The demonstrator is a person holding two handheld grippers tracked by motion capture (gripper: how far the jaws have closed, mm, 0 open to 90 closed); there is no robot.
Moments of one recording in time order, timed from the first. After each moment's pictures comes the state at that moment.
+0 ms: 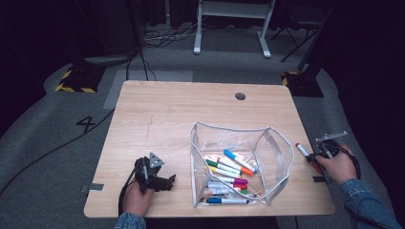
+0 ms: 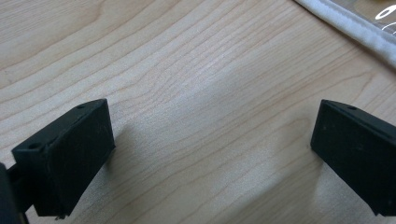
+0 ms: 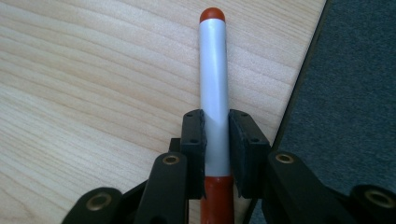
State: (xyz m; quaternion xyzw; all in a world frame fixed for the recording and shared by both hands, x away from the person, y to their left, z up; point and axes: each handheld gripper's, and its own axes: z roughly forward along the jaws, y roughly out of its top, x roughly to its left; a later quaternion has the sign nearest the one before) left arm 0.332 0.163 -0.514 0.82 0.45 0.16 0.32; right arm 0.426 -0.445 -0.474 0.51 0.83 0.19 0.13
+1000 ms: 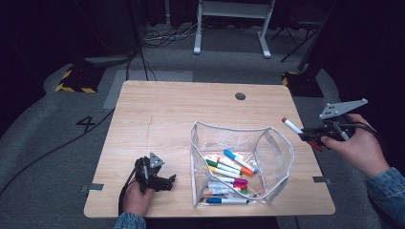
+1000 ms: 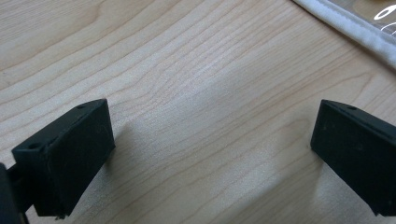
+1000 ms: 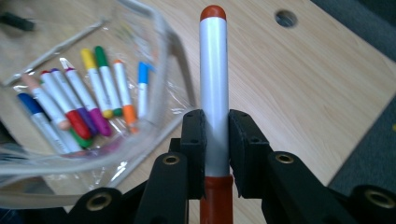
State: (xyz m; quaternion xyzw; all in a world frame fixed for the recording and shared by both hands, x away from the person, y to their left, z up) left arm 0.332 0.163 -0.514 0.82 0.45 0.16 0.32; right arm 0.377 -0.337 -0.278 0.29 0.90 0.29 0.15
